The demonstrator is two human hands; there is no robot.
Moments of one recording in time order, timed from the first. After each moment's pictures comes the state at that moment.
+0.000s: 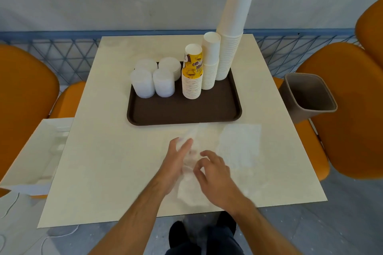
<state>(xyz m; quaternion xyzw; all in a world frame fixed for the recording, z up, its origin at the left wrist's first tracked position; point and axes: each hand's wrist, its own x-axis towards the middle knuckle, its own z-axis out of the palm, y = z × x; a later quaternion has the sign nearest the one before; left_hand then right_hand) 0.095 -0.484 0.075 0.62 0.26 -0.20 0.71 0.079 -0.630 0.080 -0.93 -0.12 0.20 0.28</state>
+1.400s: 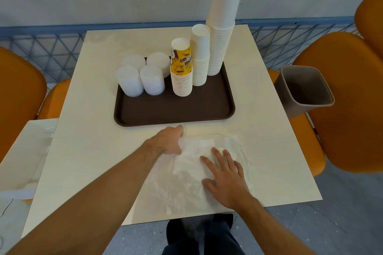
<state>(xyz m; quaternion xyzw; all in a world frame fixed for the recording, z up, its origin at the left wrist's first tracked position) 0.199 -0.466 0.045 0.92 -0.04 -0.34 0.17 0.094 -0.694 0.015 -0.95 -0.15 0.24 0.10</state>
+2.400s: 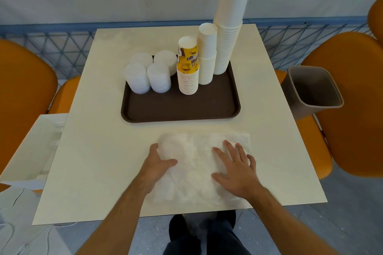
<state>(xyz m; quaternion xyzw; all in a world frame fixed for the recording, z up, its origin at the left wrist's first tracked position) 0.097 -0.454 0.048 0.72 0.32 -0.21 0.58 0.114 -0.711 0.019 -0.95 -0.13 0.25 0.10</state>
